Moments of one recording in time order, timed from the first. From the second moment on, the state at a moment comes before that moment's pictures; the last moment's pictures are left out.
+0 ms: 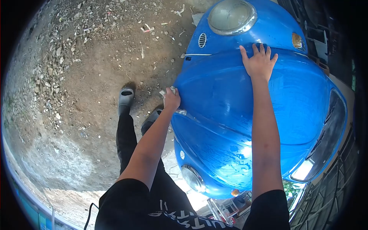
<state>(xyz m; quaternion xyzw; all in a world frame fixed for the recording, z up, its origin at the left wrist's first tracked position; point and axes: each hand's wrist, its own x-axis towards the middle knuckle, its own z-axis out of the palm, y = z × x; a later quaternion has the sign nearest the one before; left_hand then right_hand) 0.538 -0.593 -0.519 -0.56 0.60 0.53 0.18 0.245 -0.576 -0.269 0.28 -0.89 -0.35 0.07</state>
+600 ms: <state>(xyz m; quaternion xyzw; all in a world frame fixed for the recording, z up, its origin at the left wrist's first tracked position) 0.554 -0.552 -0.452 -0.38 0.85 0.34 -0.11 0.245 -0.571 -0.271 0.28 -0.90 -0.34 0.05</state>
